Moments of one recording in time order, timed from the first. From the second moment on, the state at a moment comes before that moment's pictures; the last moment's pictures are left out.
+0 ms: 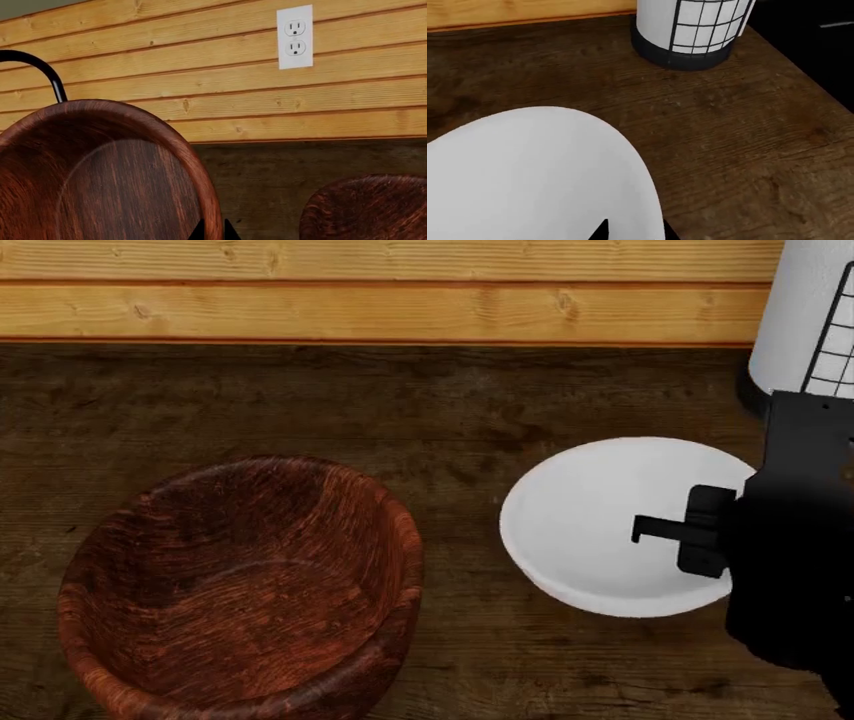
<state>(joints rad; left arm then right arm) -0.26 -0.83 -0.04 0.95 -1.21 -0.86 -1.07 1.12 0.65 -0.66 0.42 1.26 0.84 0.71</state>
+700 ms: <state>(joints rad) -0.26 -0.85 -0.04 0.95 -1.21 -0.84 -1.07 1.18 0.70 -0.41 -0.05 1.57 0.77 0.92</state>
